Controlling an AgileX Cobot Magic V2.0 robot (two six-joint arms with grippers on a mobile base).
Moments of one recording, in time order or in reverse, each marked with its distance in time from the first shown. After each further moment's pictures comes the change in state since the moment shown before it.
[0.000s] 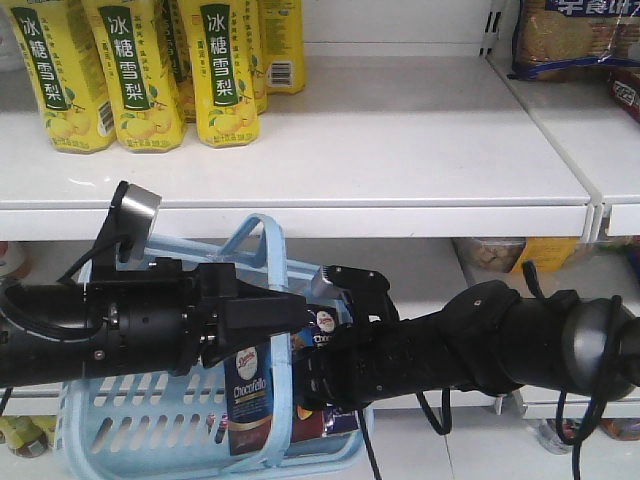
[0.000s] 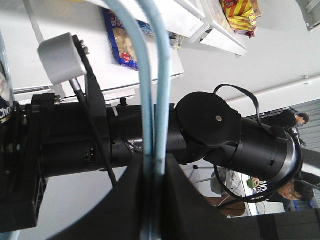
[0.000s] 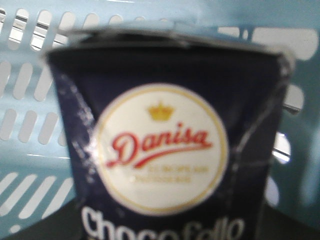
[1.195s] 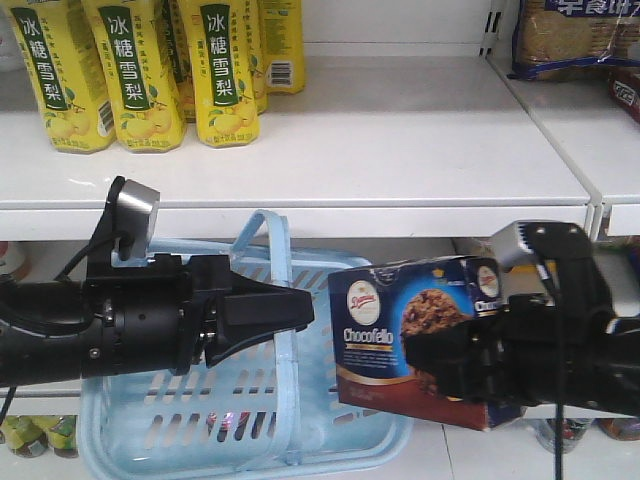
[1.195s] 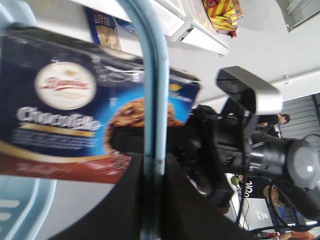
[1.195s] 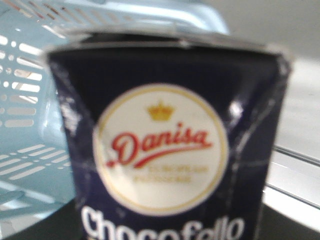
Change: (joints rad) left arm 0.000 -0.005 0.000 -0.036 0.034 0.000; right arm -0.253 -0.671 0.205 -0.466 0.137 0.297
